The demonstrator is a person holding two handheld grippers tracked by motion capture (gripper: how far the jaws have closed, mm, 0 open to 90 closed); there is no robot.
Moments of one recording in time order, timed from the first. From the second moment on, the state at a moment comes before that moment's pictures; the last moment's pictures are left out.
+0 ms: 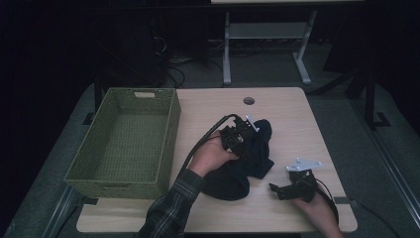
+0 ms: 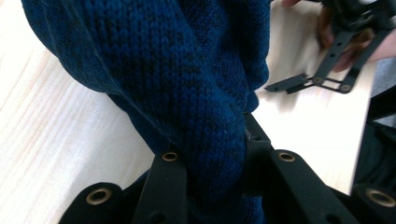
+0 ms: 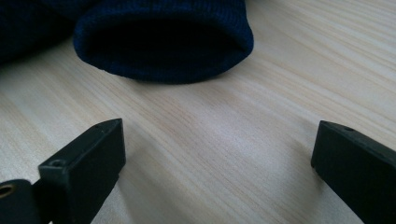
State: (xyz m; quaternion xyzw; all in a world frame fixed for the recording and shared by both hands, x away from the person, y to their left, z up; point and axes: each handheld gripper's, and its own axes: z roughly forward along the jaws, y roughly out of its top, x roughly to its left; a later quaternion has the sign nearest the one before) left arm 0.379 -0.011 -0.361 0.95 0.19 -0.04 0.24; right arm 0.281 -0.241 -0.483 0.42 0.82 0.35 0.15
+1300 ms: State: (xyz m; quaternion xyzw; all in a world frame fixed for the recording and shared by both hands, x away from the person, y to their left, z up) left arm 0.408 0.007 -0.419 0.94 0.24 0.03 0.23; right arm 0.281 -0.241 -0.483 0.42 0.82 0.35 0.15
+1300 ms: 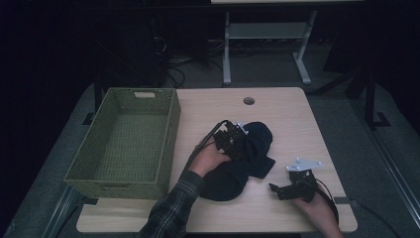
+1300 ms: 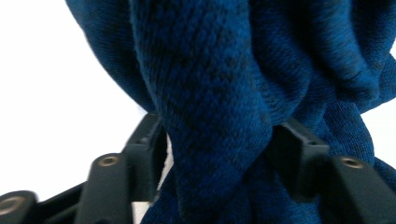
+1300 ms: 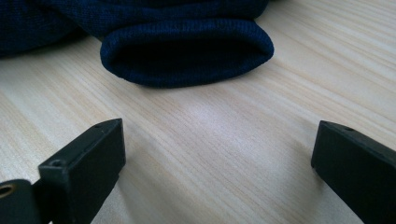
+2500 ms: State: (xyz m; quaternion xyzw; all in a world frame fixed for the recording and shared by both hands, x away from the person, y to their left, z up) left arm 0.334 0.081 -0.381 0.91 0.25 0.07 0.32; right arm 0.281 -0.241 -0.483 0.42 0.82 0.35 0.15
